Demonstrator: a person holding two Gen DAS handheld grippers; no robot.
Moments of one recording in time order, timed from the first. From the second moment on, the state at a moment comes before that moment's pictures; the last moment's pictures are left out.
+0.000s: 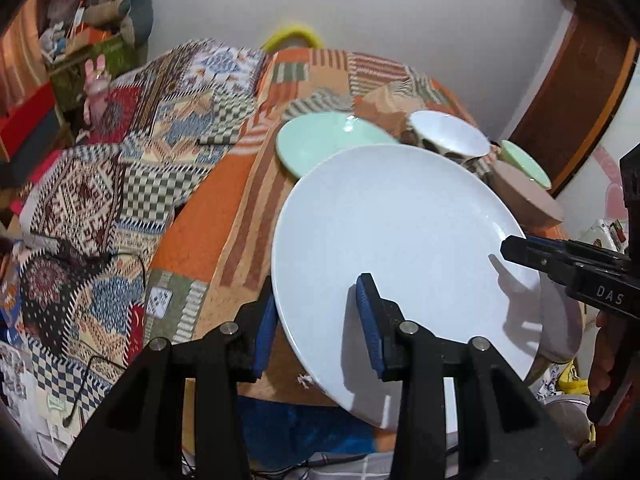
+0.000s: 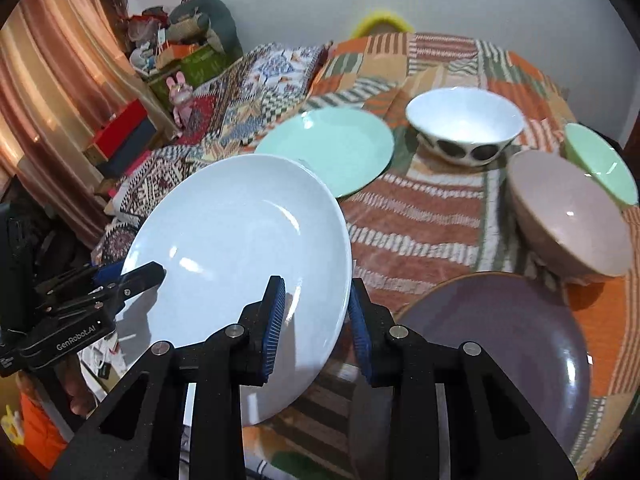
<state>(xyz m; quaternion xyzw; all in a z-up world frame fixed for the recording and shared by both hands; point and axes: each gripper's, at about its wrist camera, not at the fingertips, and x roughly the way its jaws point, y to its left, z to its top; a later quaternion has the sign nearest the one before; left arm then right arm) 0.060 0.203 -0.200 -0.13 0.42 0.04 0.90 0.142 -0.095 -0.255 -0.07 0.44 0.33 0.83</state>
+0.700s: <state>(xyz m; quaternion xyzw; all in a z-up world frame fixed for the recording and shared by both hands) 0.082 0.076 -0.170 -0.05 0.43 -0.04 0.90 0.133 -0.219 -0.237 0.01 0.42 0.27 0.87</state>
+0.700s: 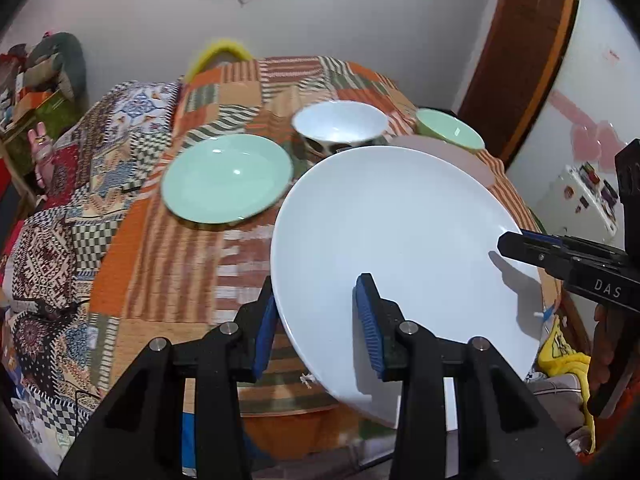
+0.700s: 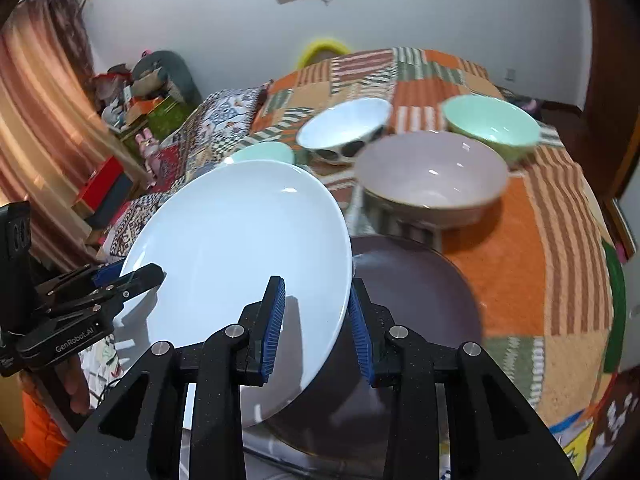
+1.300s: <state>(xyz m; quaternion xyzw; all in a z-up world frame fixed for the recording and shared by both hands) 0.114 0.007 -0.207 -0.01 0.49 -0.11 0.86 0.132 -0.294 -0.262 0.06 0.44 0.22 0.87</state>
